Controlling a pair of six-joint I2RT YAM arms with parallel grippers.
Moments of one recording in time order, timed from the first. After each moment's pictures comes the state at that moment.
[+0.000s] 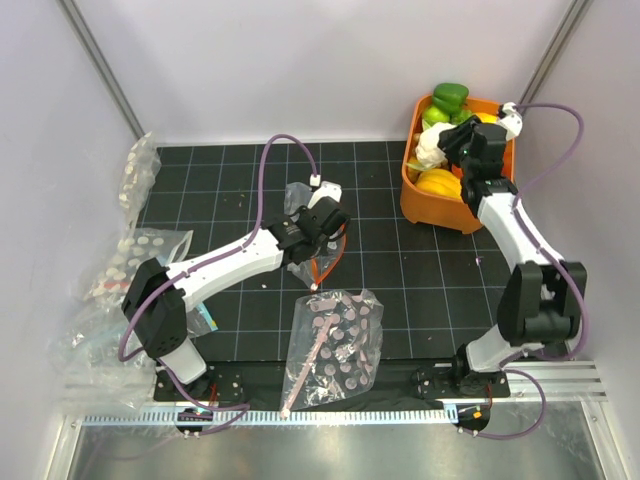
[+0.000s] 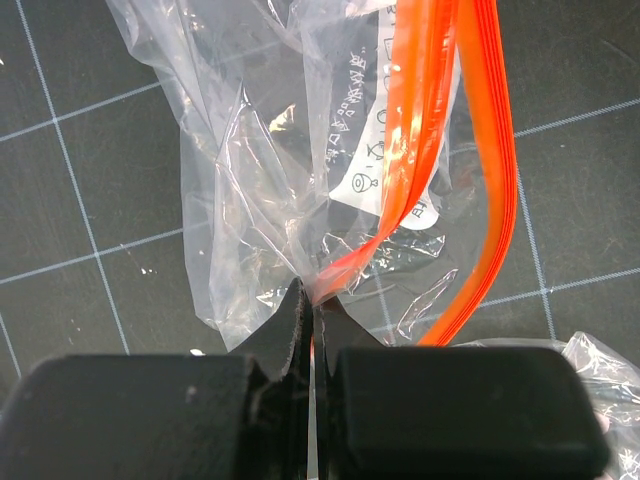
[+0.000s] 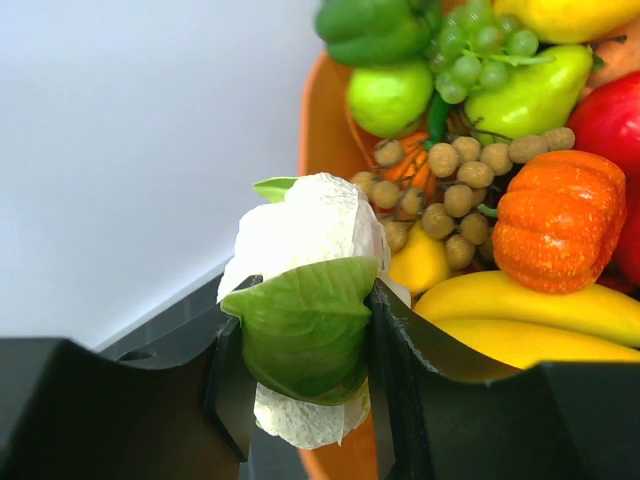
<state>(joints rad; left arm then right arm) -0.90 1.64 1.36 -0.63 -0.51 -0.42 0.01 1.58 1.26 0.10 0.14 0.66</state>
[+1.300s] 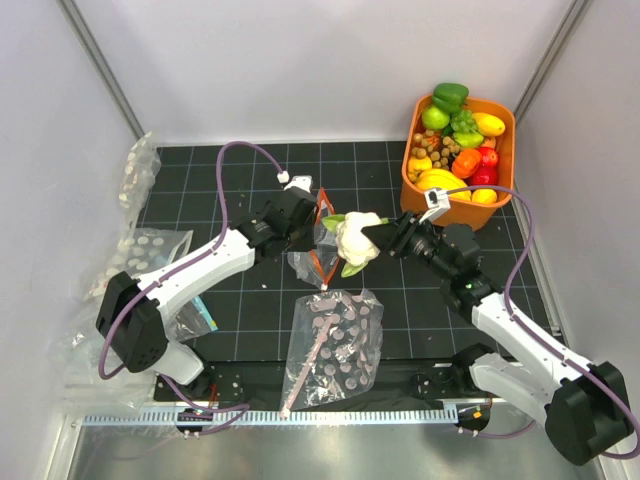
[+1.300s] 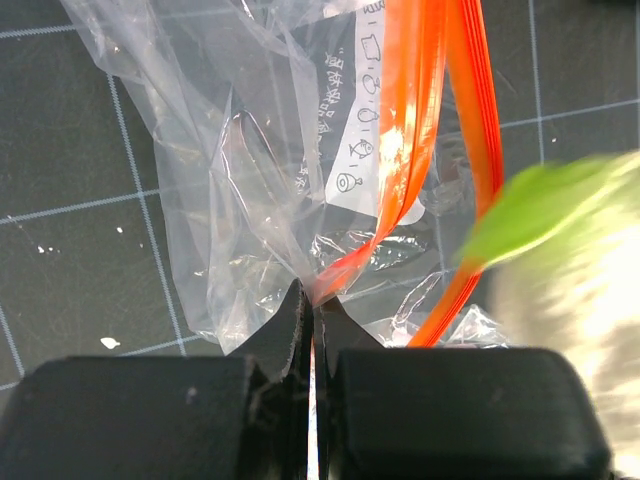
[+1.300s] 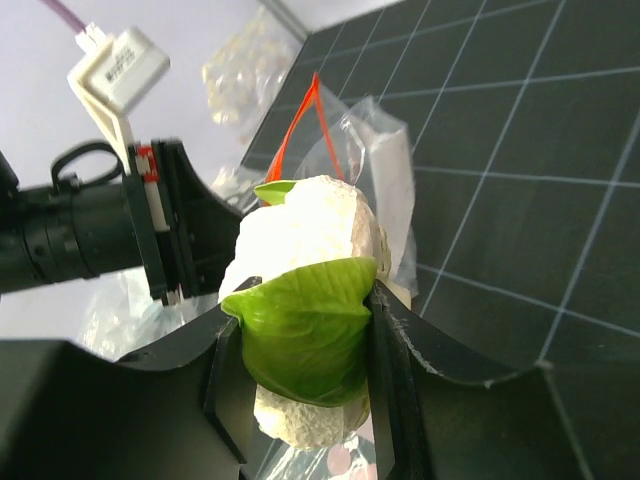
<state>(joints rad) -0.77 1.51 1.24 -0.55 -0.23 -0.58 0.41 0.91 0.53 0.33 -0.28 0.71</state>
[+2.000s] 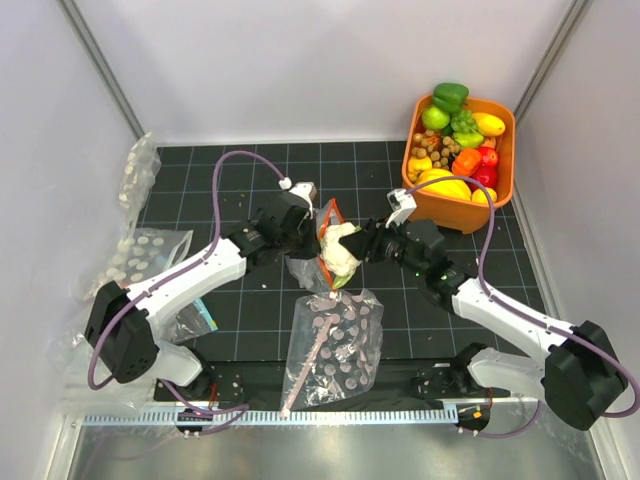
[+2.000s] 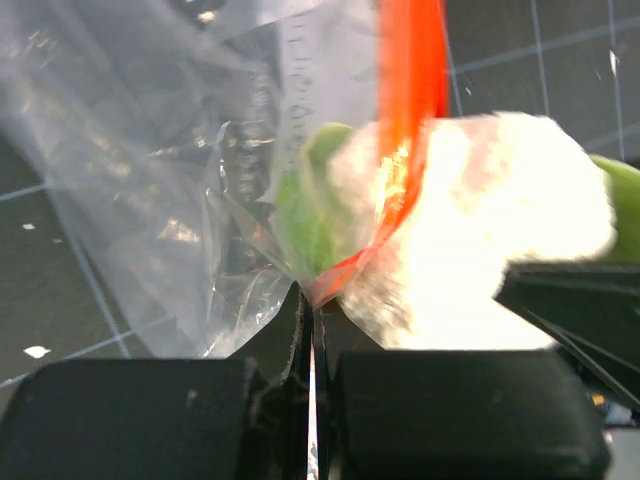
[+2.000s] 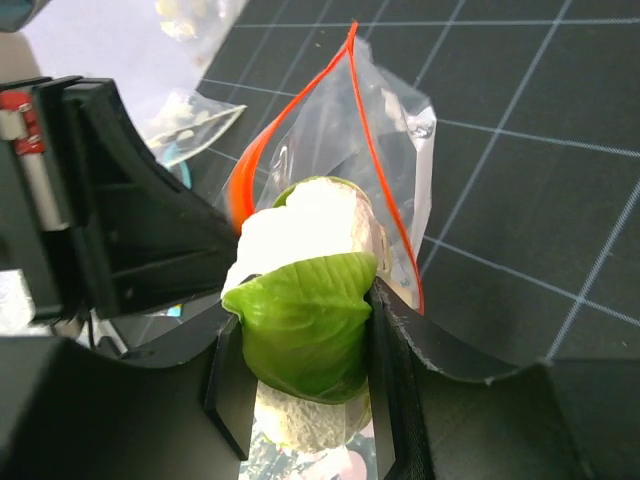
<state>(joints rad) -0.77 1.42 1.14 -0.46 -0.07 -0.59 0.62 1.11 0.62 0.29 -0.14 0.58</state>
